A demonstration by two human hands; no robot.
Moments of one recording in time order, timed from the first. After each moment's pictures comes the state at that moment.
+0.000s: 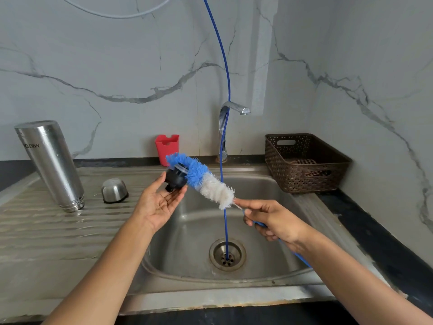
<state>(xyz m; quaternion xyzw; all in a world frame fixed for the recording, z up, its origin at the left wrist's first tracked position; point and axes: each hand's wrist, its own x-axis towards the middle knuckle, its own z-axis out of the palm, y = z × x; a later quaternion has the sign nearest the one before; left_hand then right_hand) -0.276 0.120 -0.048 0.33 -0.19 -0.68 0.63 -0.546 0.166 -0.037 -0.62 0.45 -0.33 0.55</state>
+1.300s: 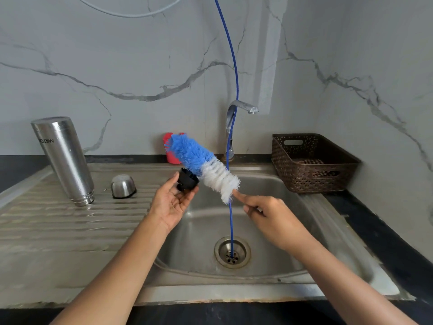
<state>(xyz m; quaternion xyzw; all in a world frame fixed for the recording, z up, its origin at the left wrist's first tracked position) -0.288 0.125 -0.054 0.34 -0.20 -0.66 0.65 -0.527 0.174 -0.039 -0.80 0.47 -0.32 0.16</state>
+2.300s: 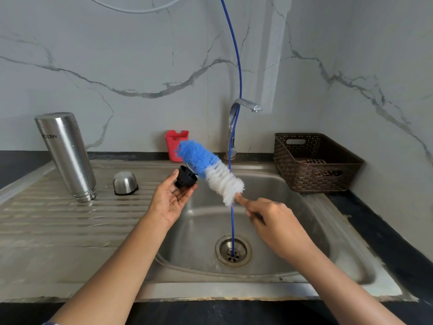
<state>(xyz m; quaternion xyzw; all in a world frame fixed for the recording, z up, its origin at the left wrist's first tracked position) -0.286 0.125 -0.053 0.35 -0.21 -0.63 0.66 -0.518 0.197 -0.030 -0.81 0.51 -0.28 0.07</state>
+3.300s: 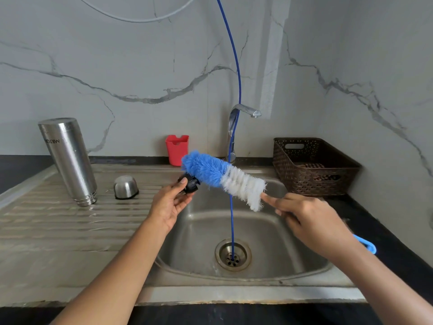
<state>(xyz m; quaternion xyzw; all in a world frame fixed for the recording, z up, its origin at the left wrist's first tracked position) -0.280 0.116 -0.064 0.41 -0.29 -0.57 0.66 -0.576 0.200 -0.010 -0.85 0.47 -0.24 -0.08</state>
